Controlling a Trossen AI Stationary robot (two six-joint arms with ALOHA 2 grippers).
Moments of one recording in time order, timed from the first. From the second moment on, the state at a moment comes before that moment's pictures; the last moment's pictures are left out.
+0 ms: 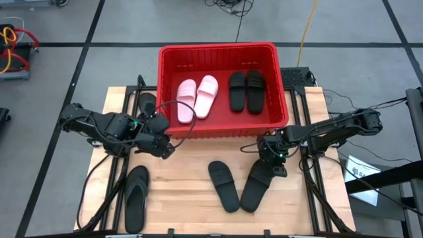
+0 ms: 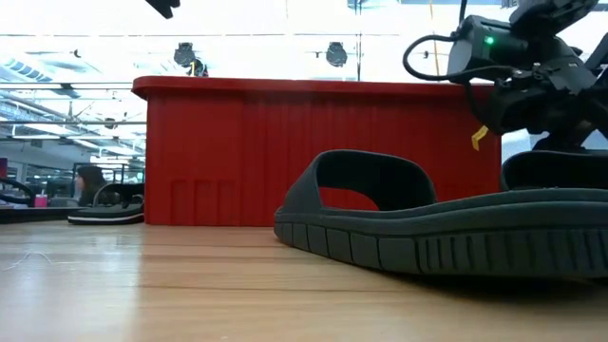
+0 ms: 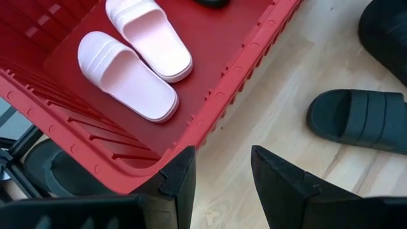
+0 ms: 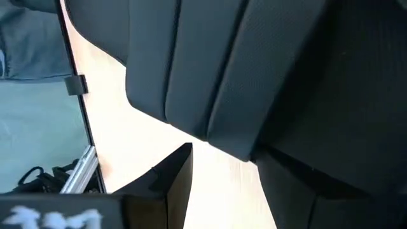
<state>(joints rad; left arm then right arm) -0.32 1.37 1.57 -1.43 -0.54 -0.87 0.05 1.26 0.58 -0.70 -0.61 0.25</state>
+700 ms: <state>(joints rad) -0.32 1.37 1.57 -1.44 -0.52 -0.87 0.05 1.26 0.50 -0.41 -0.68 0.34</state>
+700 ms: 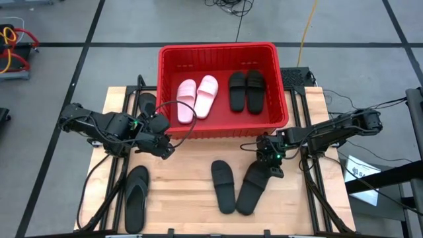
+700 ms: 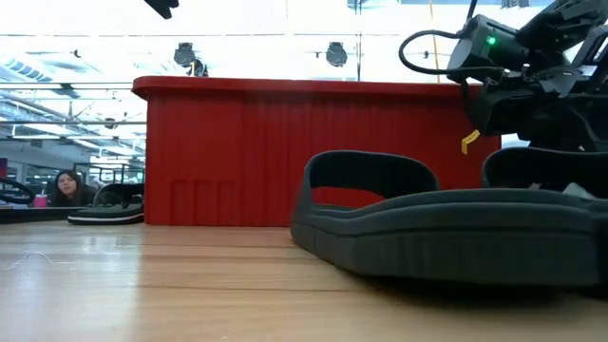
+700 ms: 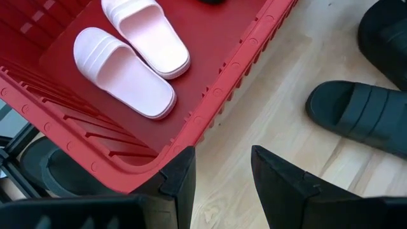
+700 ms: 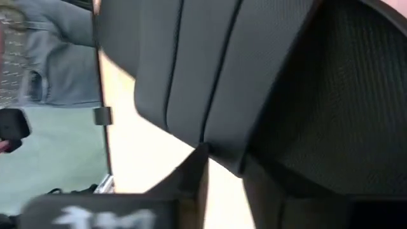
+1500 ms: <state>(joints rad) -0.32 1.37 1.57 -1.44 -0.52 -0.86 0.12 1.03 0.57 -0.41 -0.64 0.58</state>
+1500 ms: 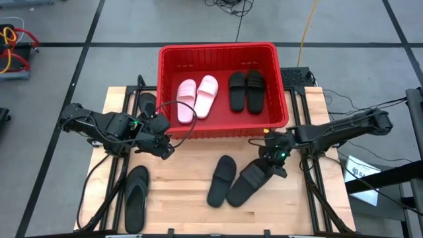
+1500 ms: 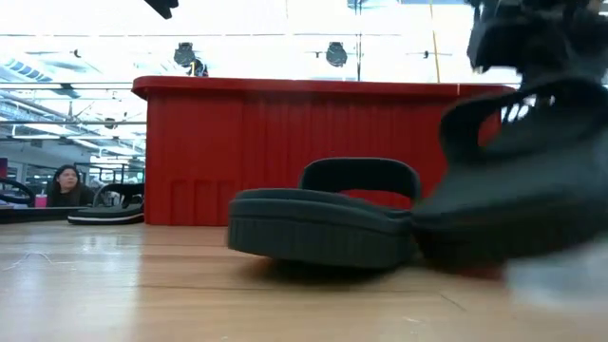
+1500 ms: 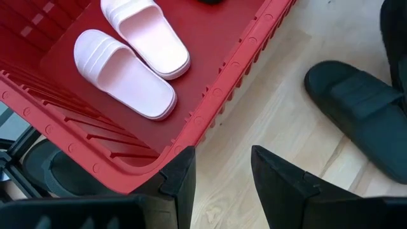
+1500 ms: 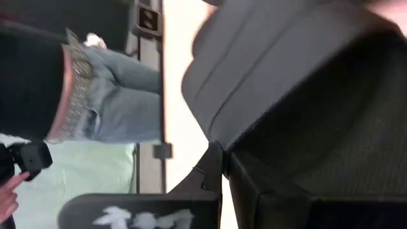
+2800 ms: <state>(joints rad) -0.26 1.37 1.57 -1.43 -0.53 -0.83 -0.22 1.07 1.32 -0.67 -0.35 0.06</state>
